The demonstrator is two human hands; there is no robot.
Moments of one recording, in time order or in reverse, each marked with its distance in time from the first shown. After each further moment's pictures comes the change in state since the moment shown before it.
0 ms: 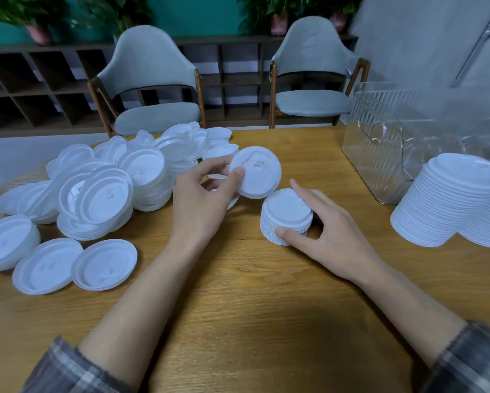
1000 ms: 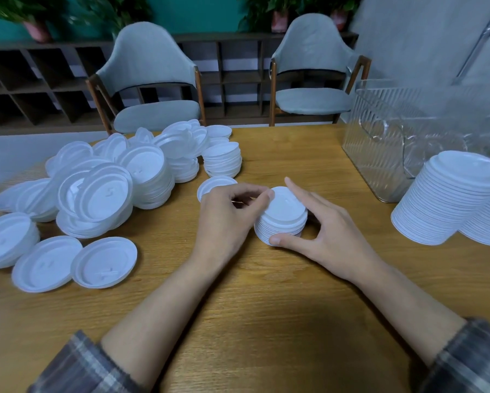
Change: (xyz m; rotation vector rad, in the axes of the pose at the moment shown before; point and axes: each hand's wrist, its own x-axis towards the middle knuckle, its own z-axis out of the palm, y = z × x) left_hand -0.017 -0.018 0.024 0.165 -0.159 0.086; right_hand -0.001 -0.003 0.001 0.028 -0.040 -0.037
